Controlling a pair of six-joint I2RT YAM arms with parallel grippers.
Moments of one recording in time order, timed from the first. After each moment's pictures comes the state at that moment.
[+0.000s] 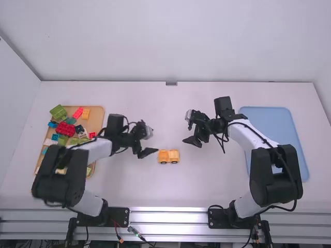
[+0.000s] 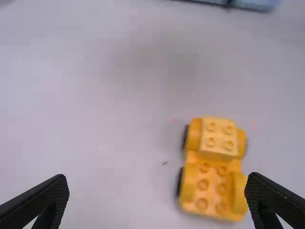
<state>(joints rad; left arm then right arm) -0.09 1.58 0.64 0.06 0.90 0.79 0.18 1.67 1.00 -0.46 -0.82 -1.00</state>
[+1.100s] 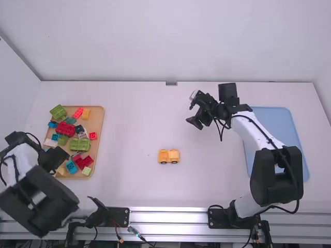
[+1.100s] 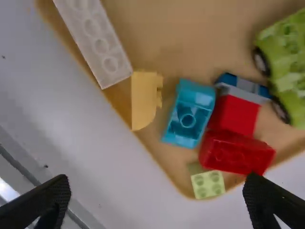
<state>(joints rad) 0.90 1.46 0.95 -0.93 0.02 -0.12 0.16 1.67 1.15 -0.40 -0.61 -0.77</state>
